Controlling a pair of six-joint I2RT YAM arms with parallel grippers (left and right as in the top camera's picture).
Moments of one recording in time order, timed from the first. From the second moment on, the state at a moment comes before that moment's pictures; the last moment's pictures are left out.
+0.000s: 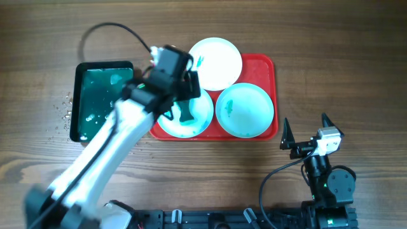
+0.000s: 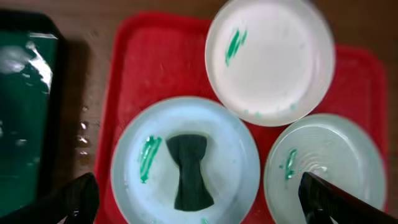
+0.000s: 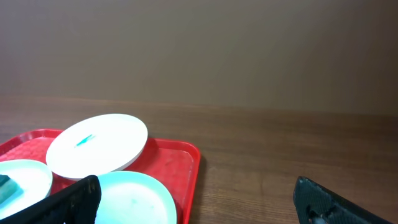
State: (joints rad) left arm -0.48 1.46 1.28 -0.81 -0.19 -0.55; right arm 0.06 0.02 0.01 0.00 -0.06 -0.01
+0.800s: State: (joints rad) left arm -0.47 1.49 1.18 -0.99 -0.08 -0.56; right arm 0.06 0.03 0.01 0.31 -0.56 1.04
